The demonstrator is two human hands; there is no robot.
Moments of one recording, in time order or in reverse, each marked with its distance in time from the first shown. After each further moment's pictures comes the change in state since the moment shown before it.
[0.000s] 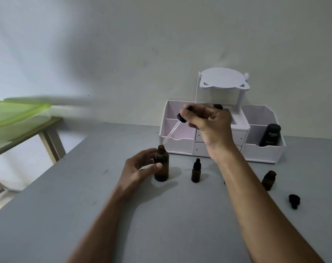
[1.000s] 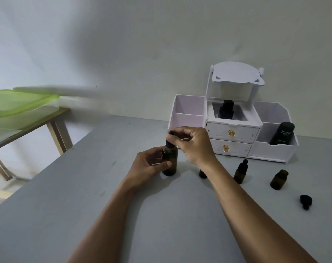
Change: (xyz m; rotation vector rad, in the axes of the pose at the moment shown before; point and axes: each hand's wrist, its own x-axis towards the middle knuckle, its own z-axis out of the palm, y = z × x) left_hand 0.008 -0.011 -0.001 0.051 -0.061 -0.020; right_hand -0.016 0.073 0.025 -0.475 -0.202 -0.029
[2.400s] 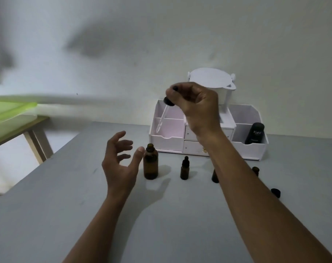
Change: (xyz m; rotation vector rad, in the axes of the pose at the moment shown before) left_hand -0.021 0.040 0.027 0.092 0.616 0.328; right_hand 0.020 -0.084 -0.064 0.256 0.223 -0.187
